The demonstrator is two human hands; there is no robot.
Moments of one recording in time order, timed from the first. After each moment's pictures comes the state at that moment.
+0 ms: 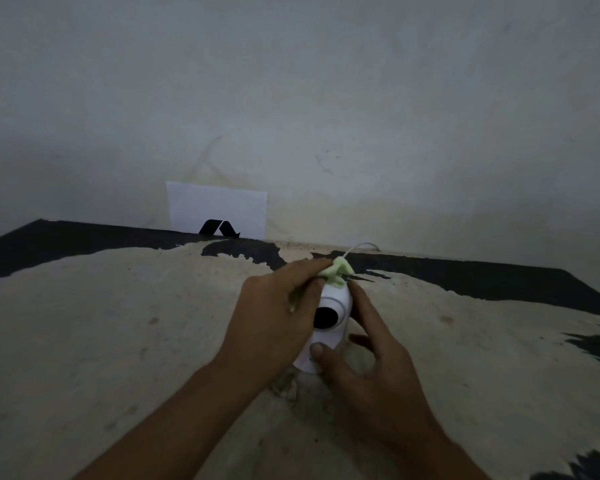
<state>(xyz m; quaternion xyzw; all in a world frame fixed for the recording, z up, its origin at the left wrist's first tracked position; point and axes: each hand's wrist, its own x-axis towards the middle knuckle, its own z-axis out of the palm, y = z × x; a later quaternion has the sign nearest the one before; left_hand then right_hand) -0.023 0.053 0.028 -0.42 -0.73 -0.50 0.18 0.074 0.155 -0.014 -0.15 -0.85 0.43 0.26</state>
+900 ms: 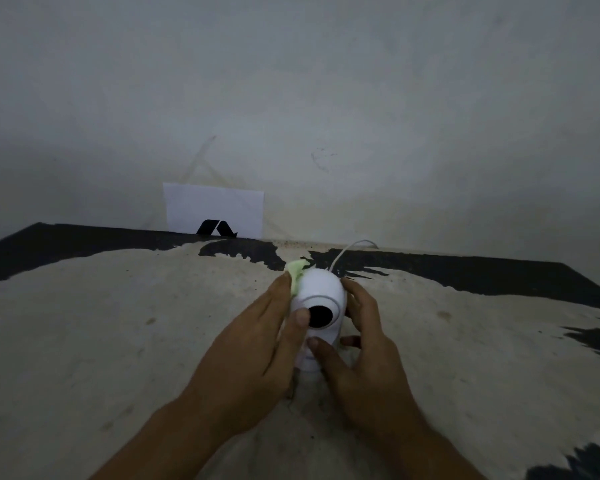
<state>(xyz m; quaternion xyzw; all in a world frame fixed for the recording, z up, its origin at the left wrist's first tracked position) -0.010 0.027 -0.005 -0.45 -0.76 -0.45 0.10 0.069 0.155 -0.021 -0.14 -0.83 0.43 0.31</state>
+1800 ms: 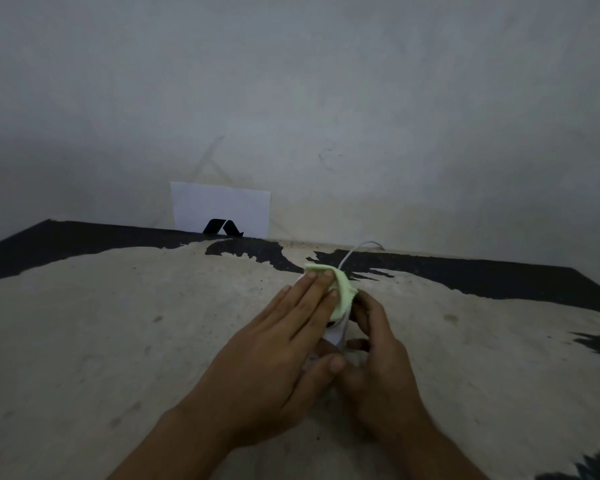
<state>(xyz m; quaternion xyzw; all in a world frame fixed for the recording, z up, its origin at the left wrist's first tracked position) -0.005 0.022 0.002 -0.57 -0.78 -0.22 0.17 0.071 0.157 -0.017 -0.16 -0.84 0.44 0.25</state>
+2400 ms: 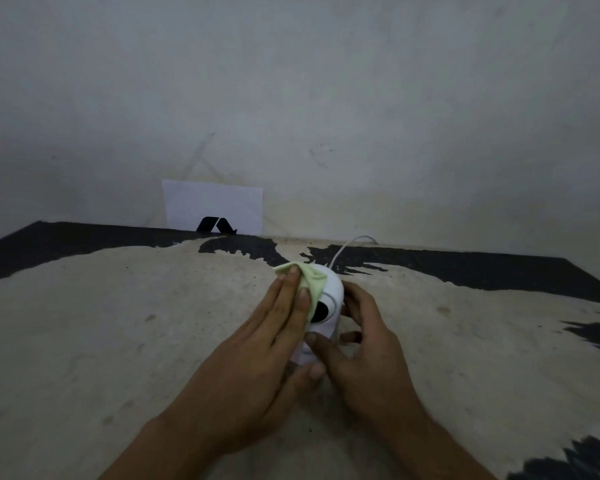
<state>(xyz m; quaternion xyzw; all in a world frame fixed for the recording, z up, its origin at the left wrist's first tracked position) -0.009 0.018 -0.017 -0.54 -0.80 -0.21 0.15 0.068 0.164 -0.025 -0.13 -0.84 0.43 0.31</state>
